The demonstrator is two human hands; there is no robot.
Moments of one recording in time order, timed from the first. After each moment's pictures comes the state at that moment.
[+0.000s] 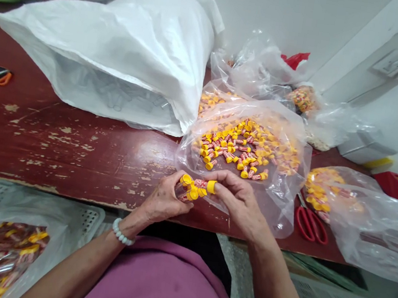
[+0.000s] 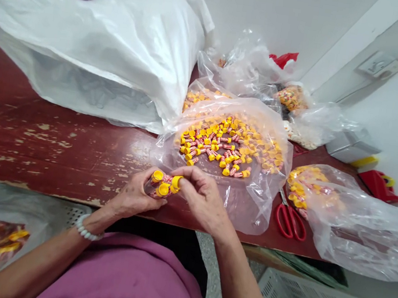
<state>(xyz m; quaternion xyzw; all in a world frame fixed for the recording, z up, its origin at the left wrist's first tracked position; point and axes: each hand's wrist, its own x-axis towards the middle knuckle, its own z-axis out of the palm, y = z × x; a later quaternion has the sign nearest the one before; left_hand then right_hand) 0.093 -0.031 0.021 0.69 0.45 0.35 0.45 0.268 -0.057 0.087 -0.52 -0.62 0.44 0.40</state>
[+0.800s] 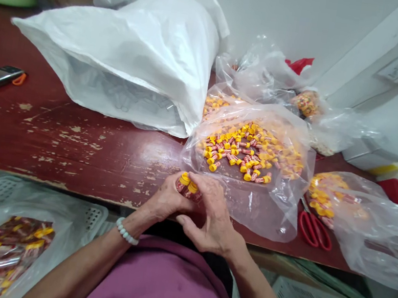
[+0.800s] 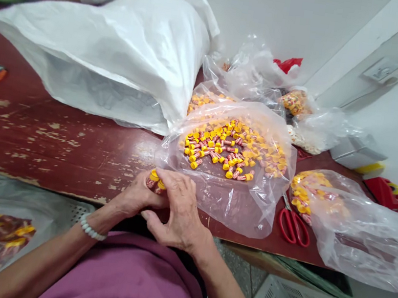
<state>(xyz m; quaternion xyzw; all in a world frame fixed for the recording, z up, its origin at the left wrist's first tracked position) 0.095 -0.034 0.022 0.51 0.41 0.38 0.66 0.237 -0.076 0.055 -0.43 -0.83 0.14 0.33</state>
